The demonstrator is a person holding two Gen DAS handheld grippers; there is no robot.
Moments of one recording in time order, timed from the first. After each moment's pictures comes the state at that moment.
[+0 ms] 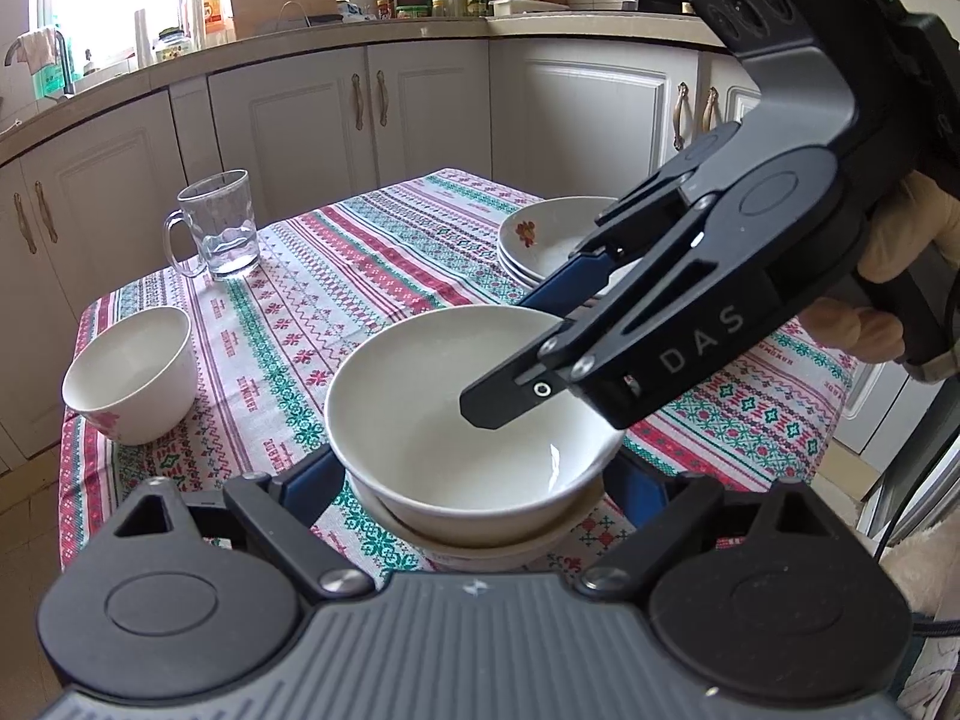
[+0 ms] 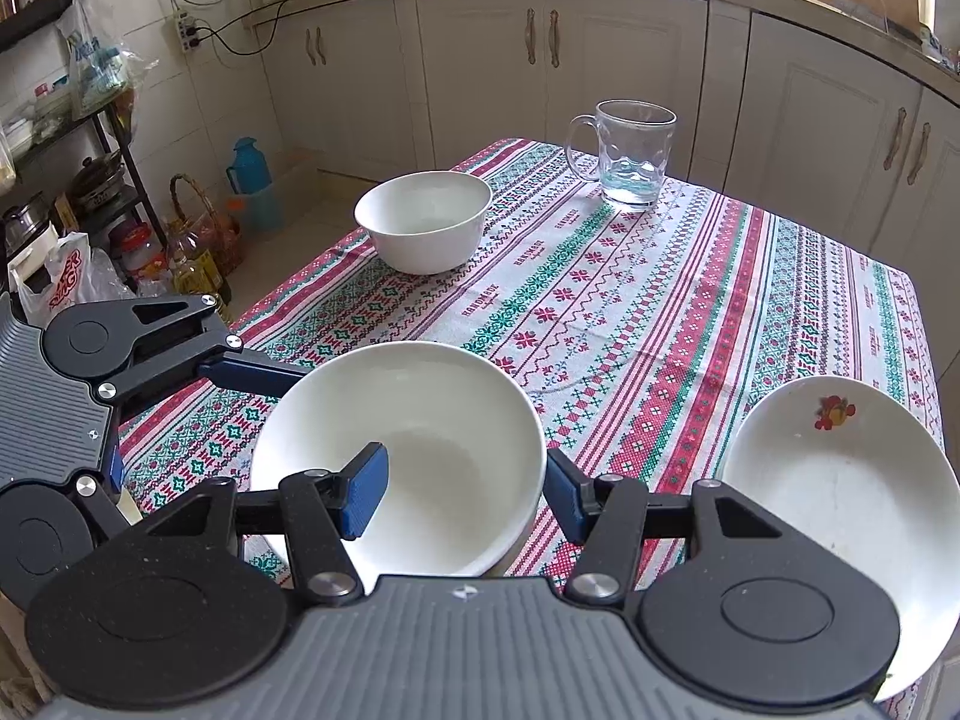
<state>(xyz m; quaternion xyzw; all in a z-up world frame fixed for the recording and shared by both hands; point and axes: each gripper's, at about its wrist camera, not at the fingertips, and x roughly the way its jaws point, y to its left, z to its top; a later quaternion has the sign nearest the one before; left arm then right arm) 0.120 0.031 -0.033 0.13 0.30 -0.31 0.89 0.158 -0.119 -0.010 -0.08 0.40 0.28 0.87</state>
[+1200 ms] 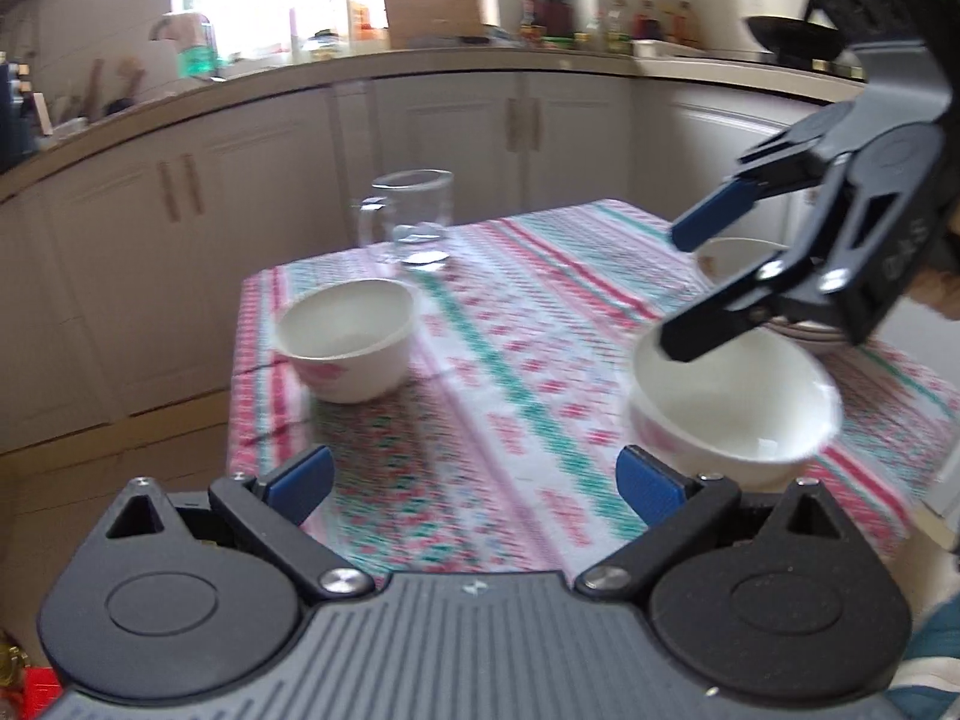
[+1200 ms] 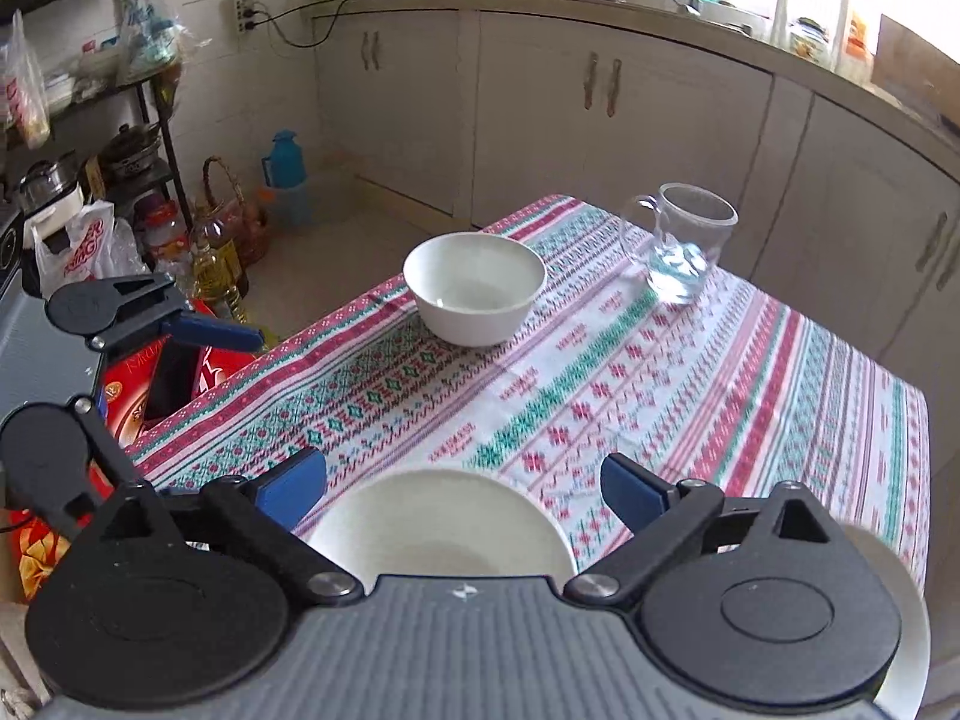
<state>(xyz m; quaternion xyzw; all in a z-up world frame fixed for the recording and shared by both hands) 0.131 0.123 -0.029 0.09 0.27 -0.18 0.94 0.175 -0.073 0.021 -0.15 0.36 0.32 0.86</state>
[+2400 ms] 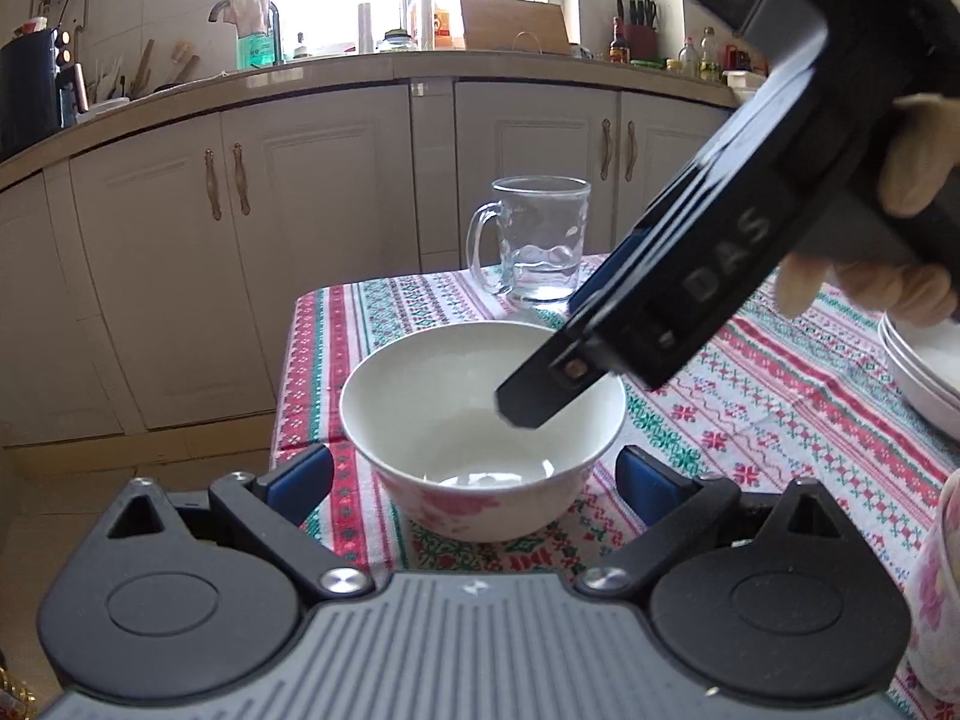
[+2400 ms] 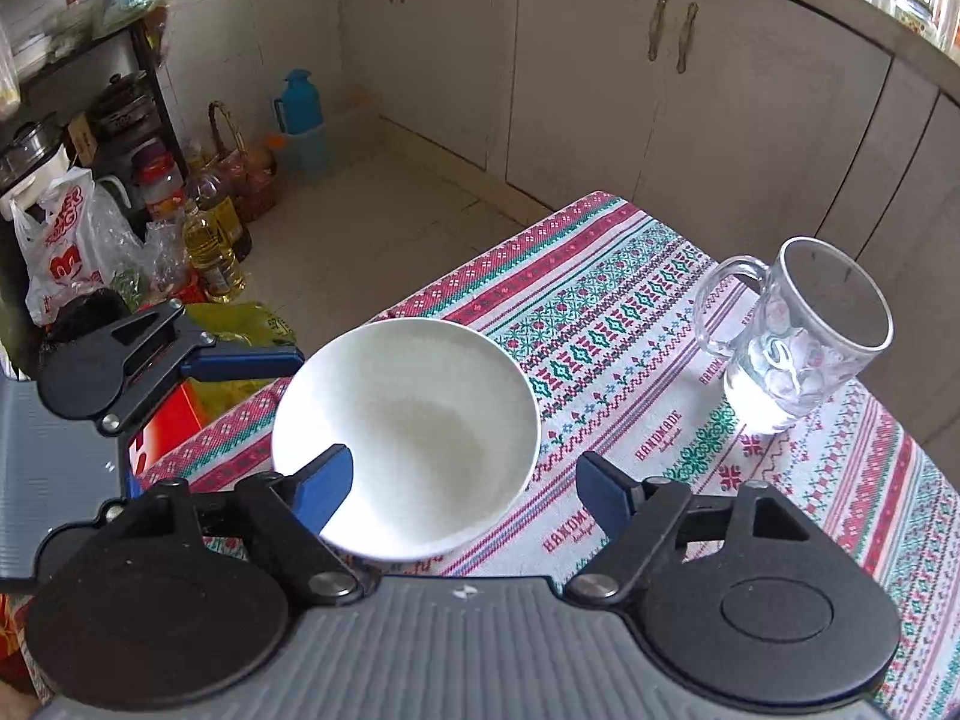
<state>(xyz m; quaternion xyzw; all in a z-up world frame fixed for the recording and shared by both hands) 0.262 0.145 -0.070 0.05 0.25 -0.14 0.96 0.363 0.023 -0.019 -0.17 0.42 0.36 0.81</state>
